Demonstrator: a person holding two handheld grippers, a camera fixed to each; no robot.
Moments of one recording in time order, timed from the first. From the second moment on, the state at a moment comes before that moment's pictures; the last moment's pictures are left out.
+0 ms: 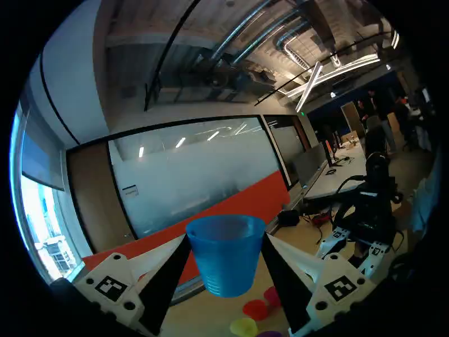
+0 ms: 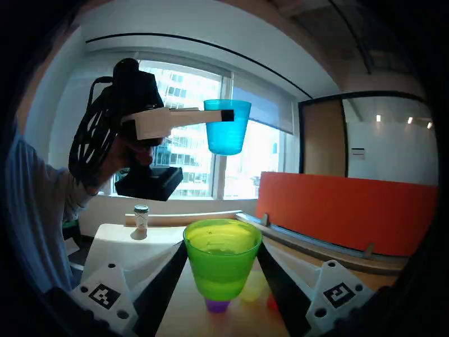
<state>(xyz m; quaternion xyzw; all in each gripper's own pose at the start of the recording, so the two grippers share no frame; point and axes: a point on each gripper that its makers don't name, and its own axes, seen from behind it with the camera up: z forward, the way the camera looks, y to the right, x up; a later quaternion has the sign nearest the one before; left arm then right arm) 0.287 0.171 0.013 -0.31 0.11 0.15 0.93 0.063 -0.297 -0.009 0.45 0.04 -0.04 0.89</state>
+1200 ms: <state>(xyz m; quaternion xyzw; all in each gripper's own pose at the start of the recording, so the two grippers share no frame) 0.202 0.161 0.014 -0.36 -0.02 0.05 0.93 0.062 -0.295 -0.019 0.46 0.03 -0.04 0.89</state>
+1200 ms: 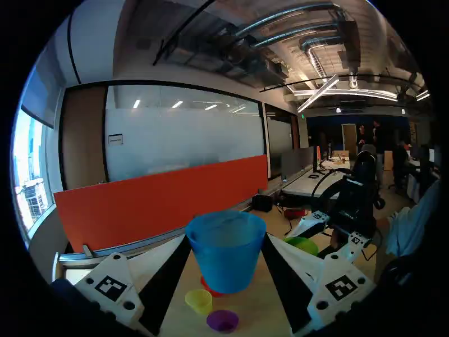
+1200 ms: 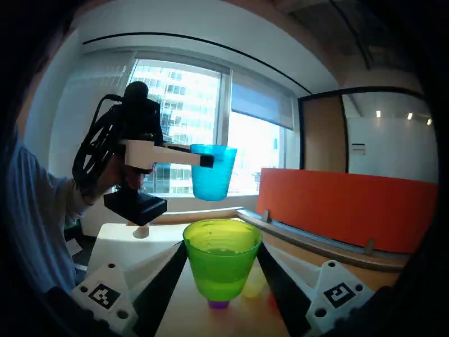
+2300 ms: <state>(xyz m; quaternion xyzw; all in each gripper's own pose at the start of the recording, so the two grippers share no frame) 0.094 0.155 -0.010 -0.36 -0.06 0.07 0.93 0.042 -0.234 -0.020 0.42 -0.03 -0.05 0.91</state>
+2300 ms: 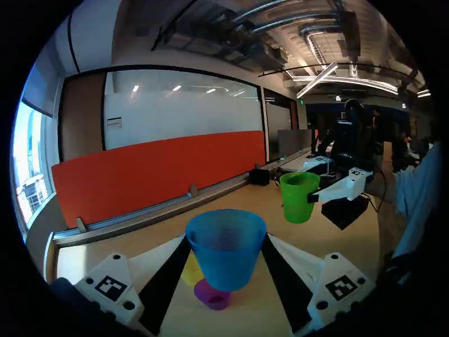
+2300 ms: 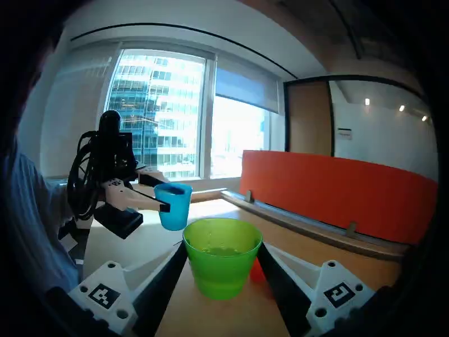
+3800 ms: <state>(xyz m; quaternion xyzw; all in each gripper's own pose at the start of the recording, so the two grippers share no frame) -0.050 0.200 -0.048 -0.44 -0.16 0.12 0.87 -0.053 -0.231 -0.027 0.44 -0.14 -0.11 0.88</state>
